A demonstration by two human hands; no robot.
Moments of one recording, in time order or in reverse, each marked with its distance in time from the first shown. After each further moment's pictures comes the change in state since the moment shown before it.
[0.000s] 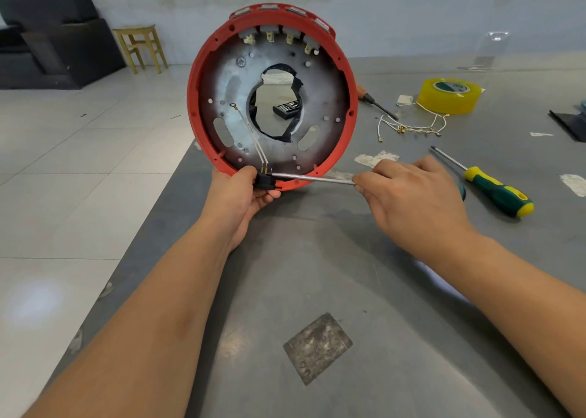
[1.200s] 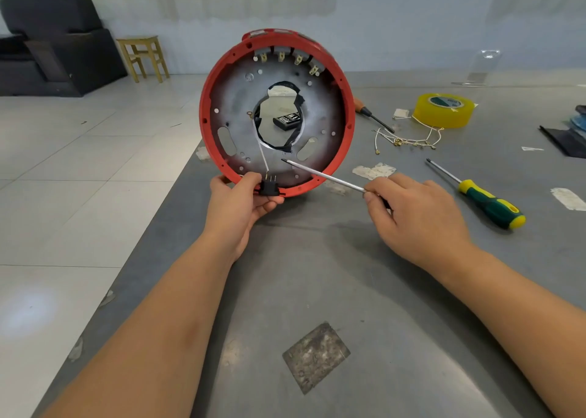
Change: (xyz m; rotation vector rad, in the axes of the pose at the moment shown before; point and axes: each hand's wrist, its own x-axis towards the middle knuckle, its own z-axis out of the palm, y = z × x) left_hand -0.002 -0.002 -0.003 -0.104 -0.013 0.025; right_hand -0.009 0.009 0.007 0.228 -0.006 0.169
